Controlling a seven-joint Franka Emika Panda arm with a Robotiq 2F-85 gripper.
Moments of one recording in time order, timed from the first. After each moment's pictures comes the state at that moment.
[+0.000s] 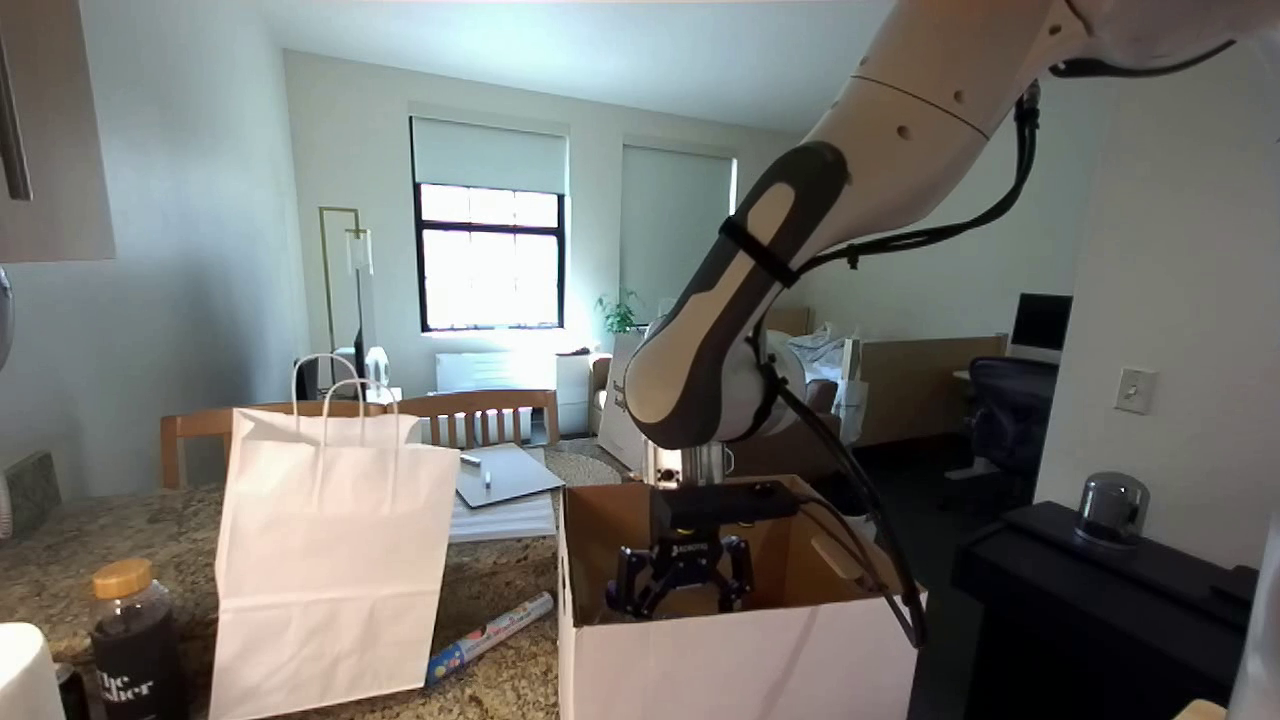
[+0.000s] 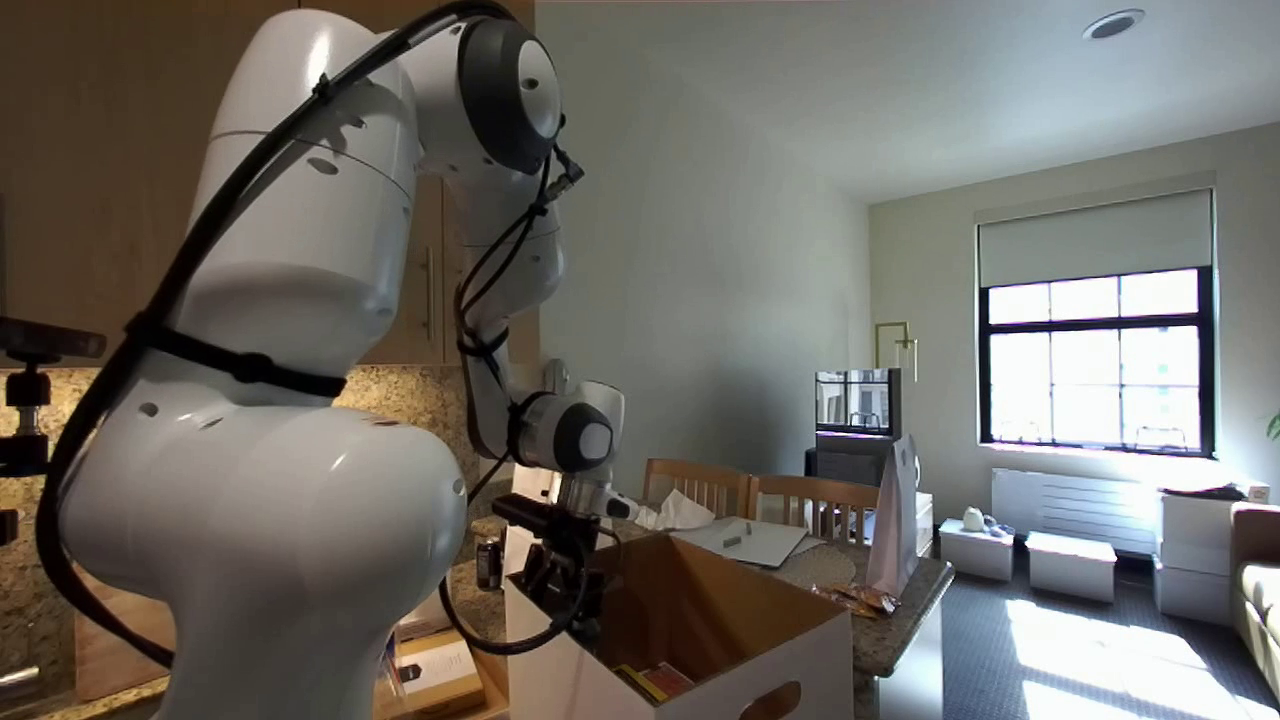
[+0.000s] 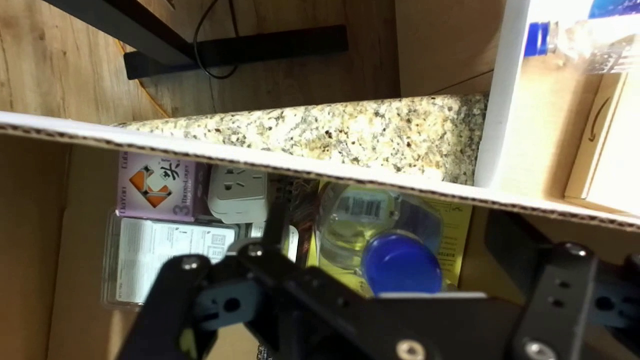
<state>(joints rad) 0.23 0.19 0.15 -2.46 0.21 2.45 0.37</state>
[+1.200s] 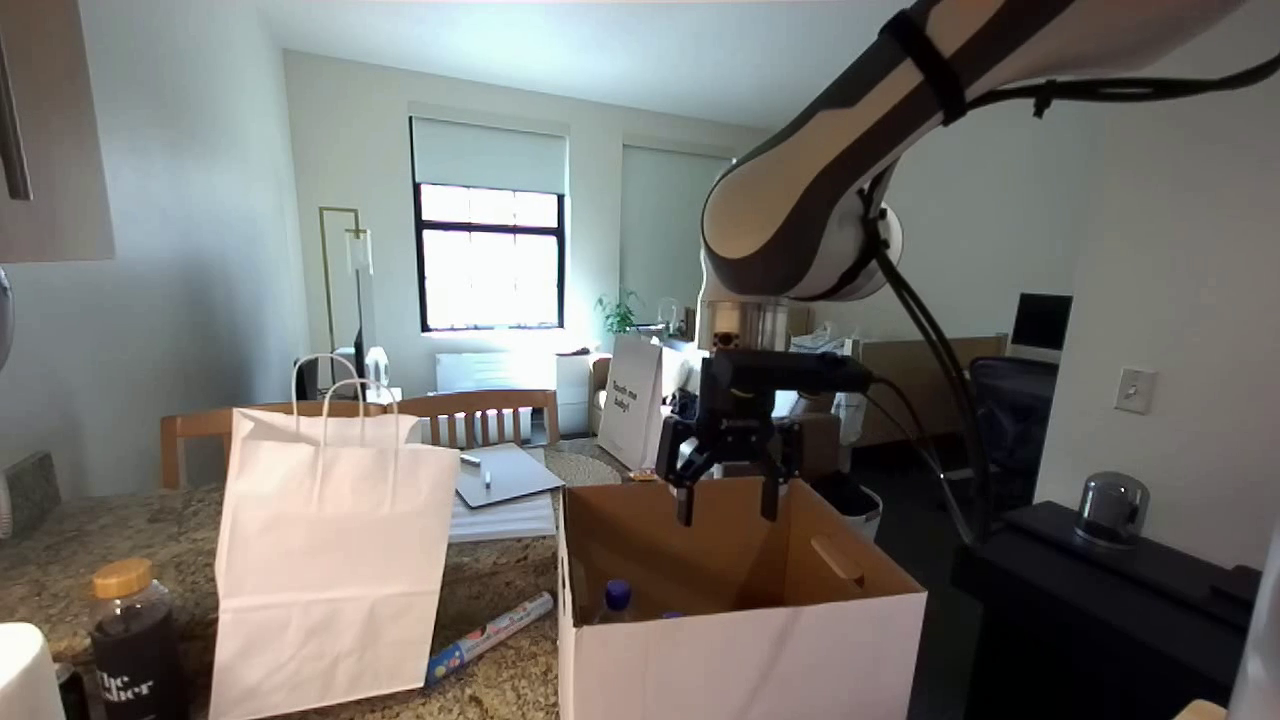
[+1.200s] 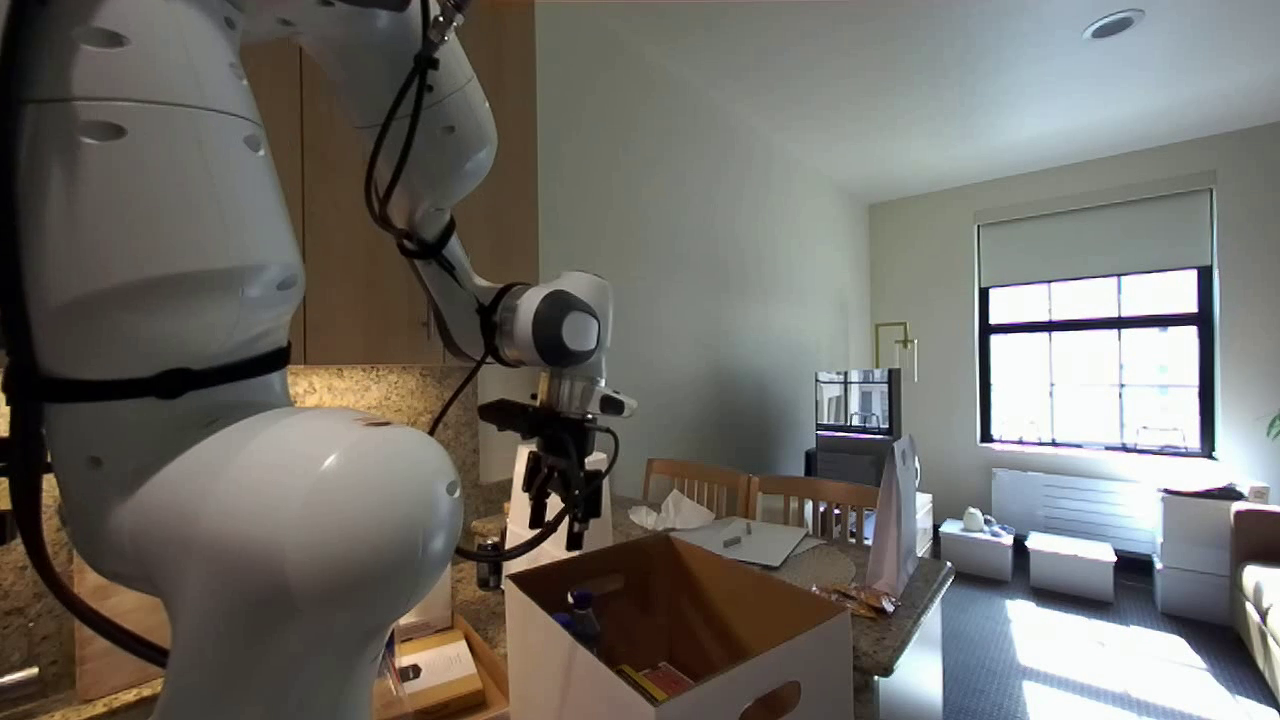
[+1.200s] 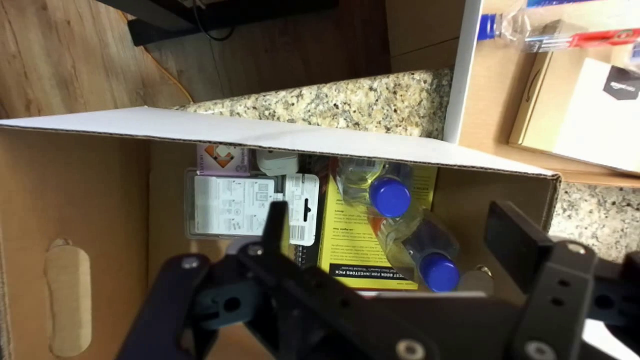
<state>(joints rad) 0.19 -0.29 0.15 -2.60 0.20 2.24 0.42</state>
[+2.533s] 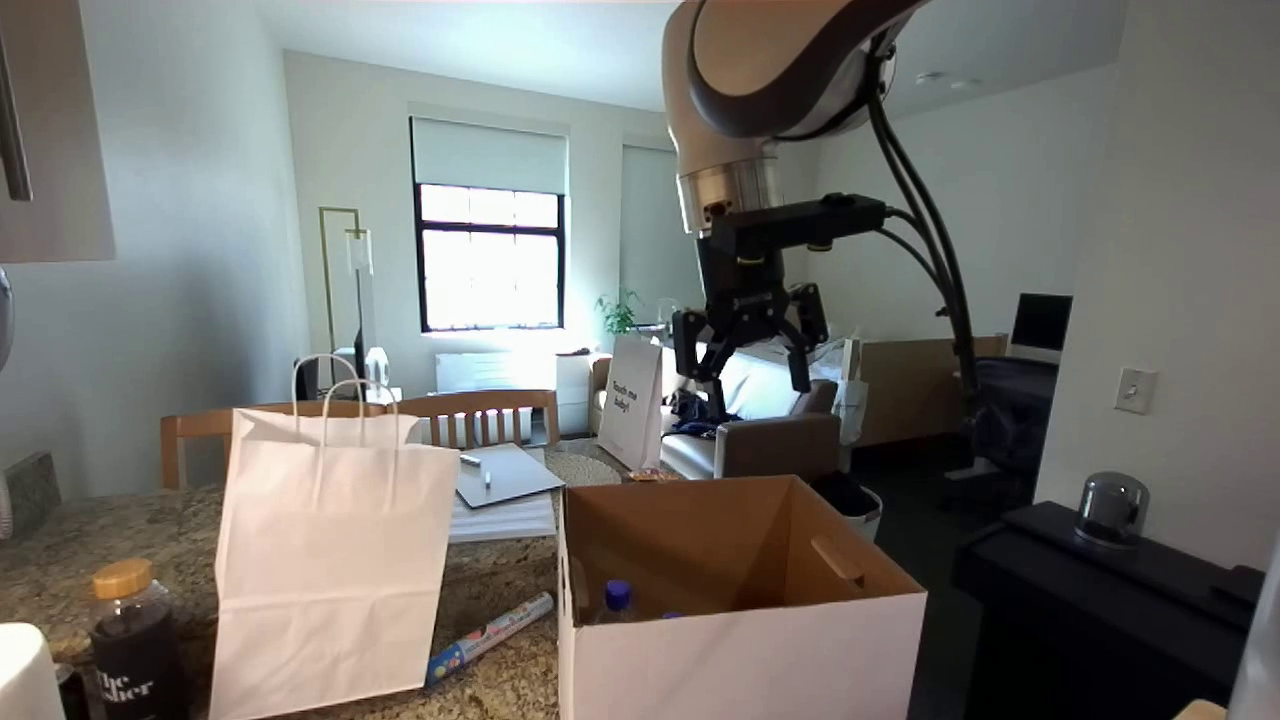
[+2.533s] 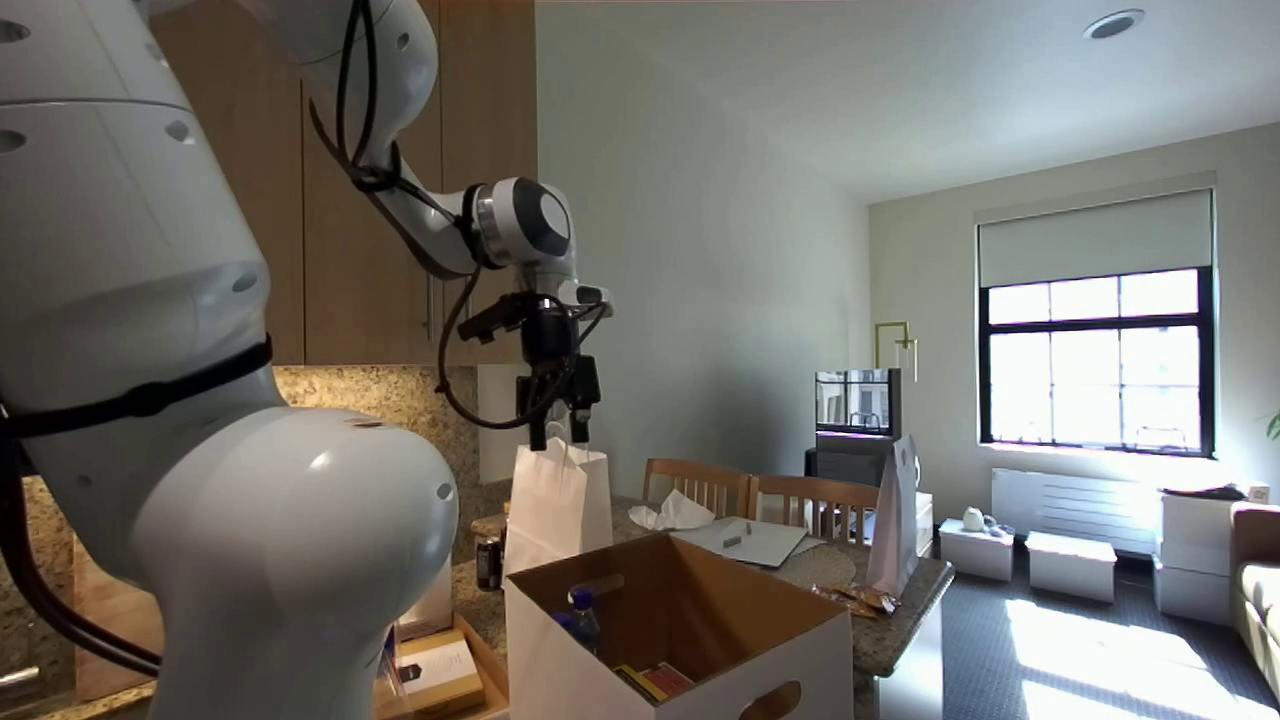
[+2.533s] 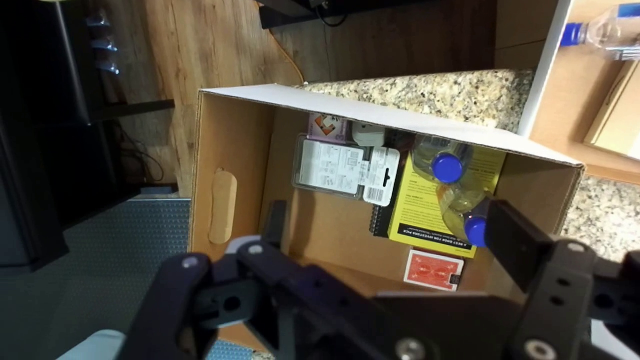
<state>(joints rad) 0.14 -0.43 0.26 -2.37 -0.05 1.80 0.56</state>
